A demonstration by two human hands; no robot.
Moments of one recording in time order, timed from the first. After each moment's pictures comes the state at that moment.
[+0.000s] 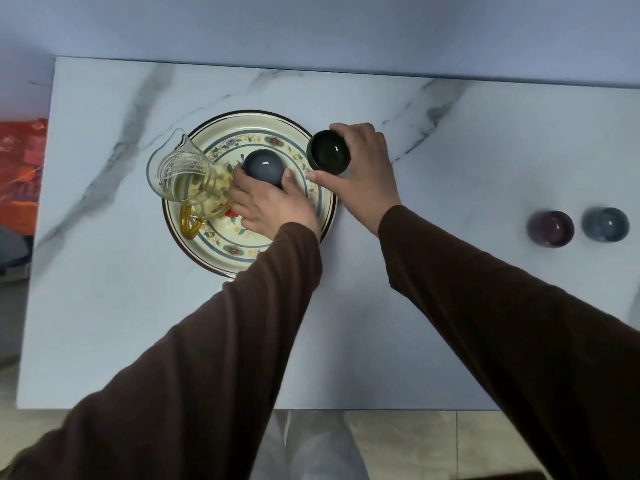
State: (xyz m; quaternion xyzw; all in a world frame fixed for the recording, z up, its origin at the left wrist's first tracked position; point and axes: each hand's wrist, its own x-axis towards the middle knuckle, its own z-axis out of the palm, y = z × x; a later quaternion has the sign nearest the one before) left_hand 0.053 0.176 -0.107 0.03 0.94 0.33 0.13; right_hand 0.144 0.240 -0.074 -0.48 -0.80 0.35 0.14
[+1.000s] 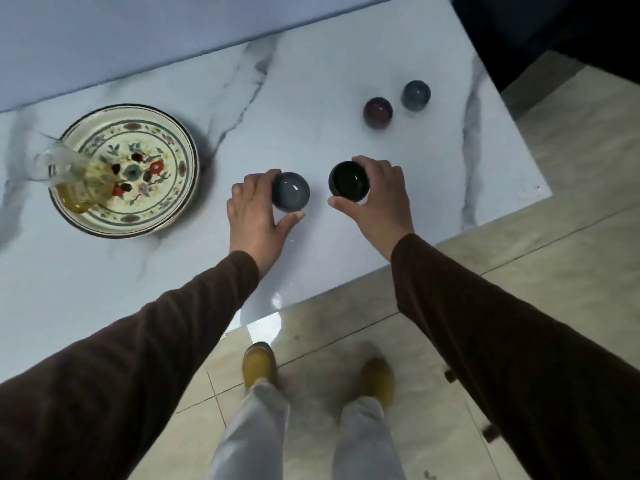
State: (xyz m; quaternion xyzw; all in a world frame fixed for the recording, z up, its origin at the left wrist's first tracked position) left_hand 0.210 0.028 -0.028 0.65 0.69 0.21 0.23; right_hand 0.410 0.059 -0.008 -0.67 -0.65 0.29 0.20
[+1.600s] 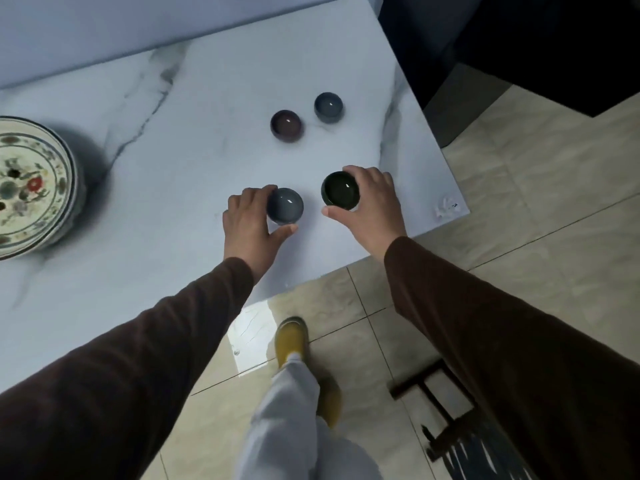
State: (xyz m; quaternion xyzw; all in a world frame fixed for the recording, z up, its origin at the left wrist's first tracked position) left_hand 0.398 0.066 -0.056 0.64 0.70 0.20 0.26; right_hand 0.604 0.104 -0.025 -0.67 -0.67 0.27 0.15
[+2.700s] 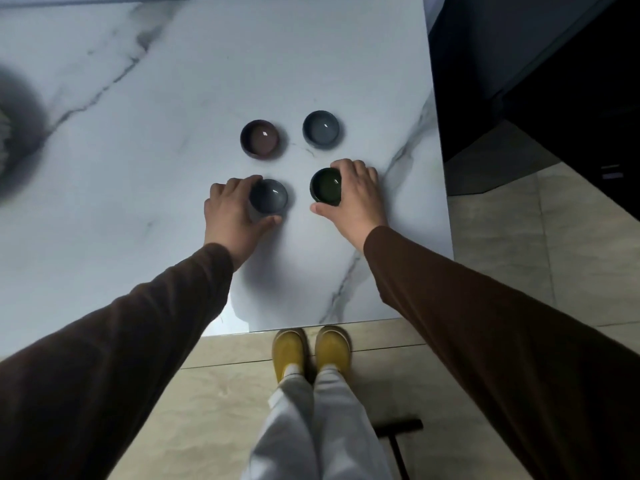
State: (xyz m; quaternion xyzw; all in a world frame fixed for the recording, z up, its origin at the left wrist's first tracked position) left_hand 0.469 0.177 -0.131 0.52 0.80 0.17 0.24; right_hand 0.658 0.272 -0.126 -0.56 -0.76 0.30 0.07
